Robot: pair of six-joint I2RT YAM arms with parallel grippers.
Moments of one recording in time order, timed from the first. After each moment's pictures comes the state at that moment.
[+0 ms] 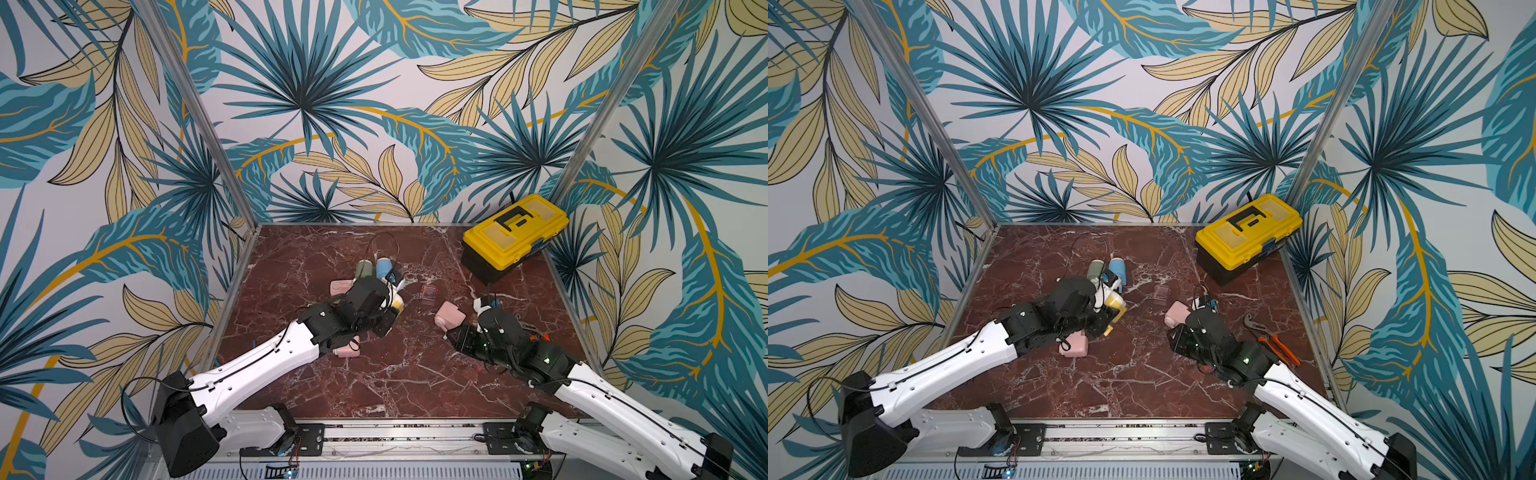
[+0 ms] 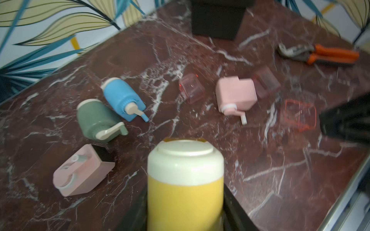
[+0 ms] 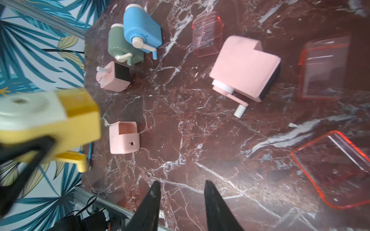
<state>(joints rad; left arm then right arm) -0.84 1.27 1.16 -0.56 -0.20 -0.19 0.73 0.86 0.75 -0.66 0.12 0.98</state>
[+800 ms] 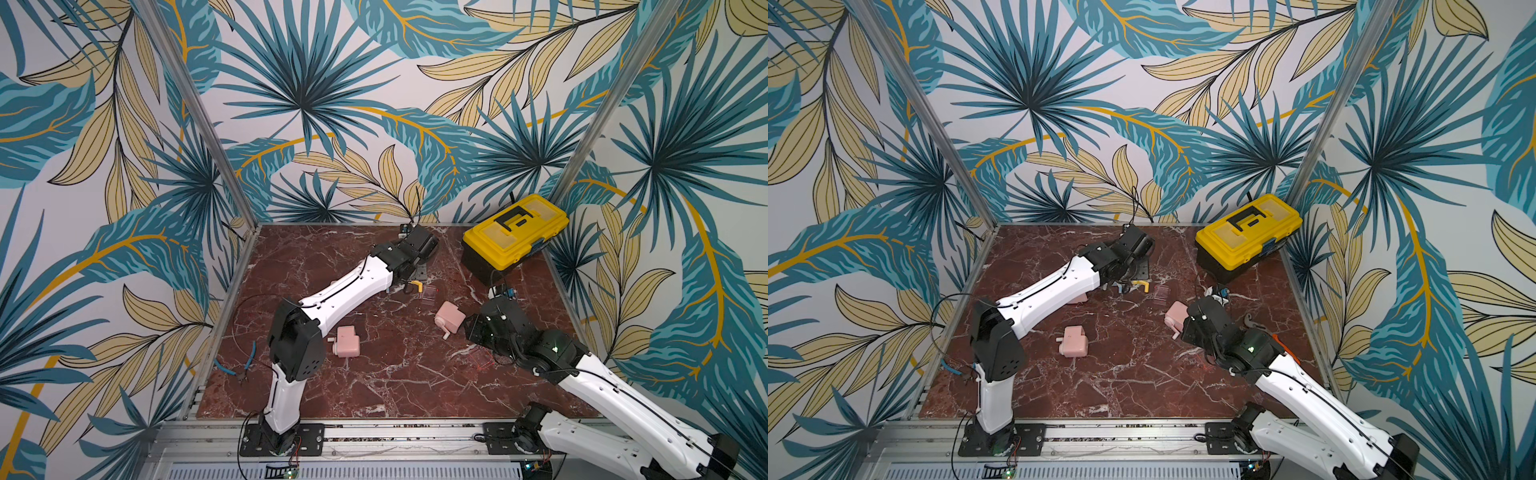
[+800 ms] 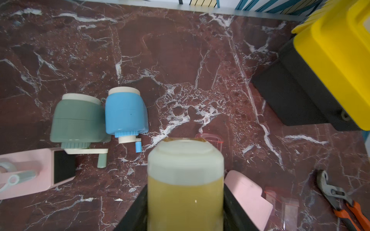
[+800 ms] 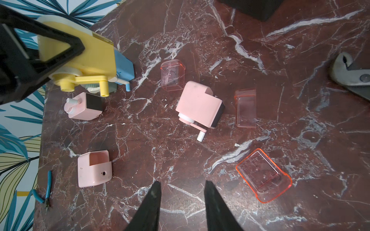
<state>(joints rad) -0.77 2.04 1.97 -0.91 -0.29 -0.71 0.69 0.91 0.89 -0.83 0.29 0.92</state>
